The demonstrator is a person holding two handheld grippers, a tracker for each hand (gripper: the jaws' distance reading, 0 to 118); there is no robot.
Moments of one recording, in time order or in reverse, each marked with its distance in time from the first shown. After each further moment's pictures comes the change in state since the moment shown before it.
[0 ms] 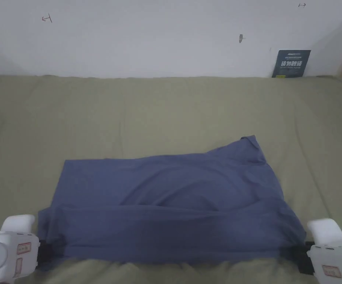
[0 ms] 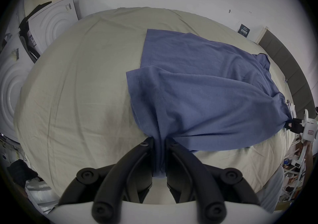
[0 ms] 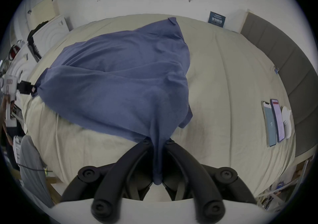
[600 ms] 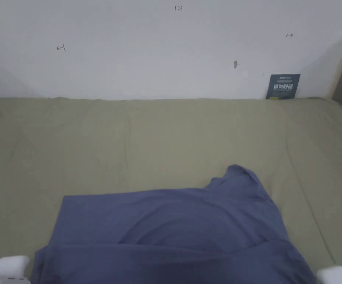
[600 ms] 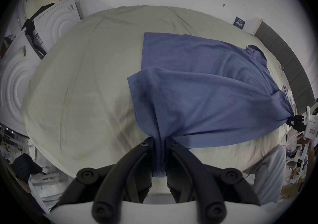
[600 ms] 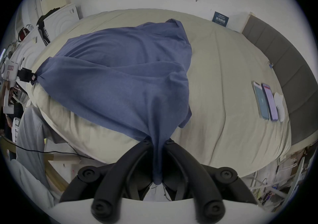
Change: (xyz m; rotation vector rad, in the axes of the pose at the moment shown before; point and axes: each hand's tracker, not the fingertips) left arm -0.014 -0.099 0.058 -0.034 0.000 -0.009; right arm -0.014 -0.096 0.060 -0.040 0.018 0.038
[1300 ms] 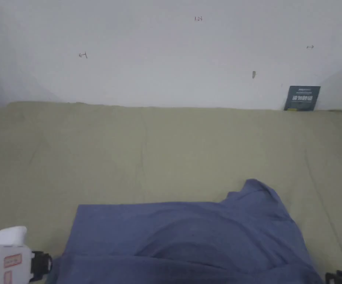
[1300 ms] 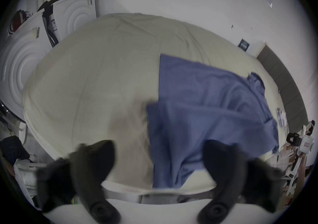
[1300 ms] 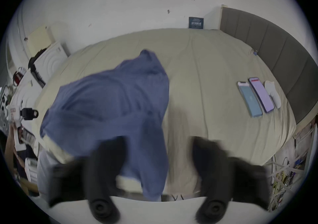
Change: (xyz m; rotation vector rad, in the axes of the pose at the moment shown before) left arm -0.024 0.060 0.015 0.157 -0.084 0.145; right arm 0.042 0.065 0.023 0.174 -0.020 -0.268
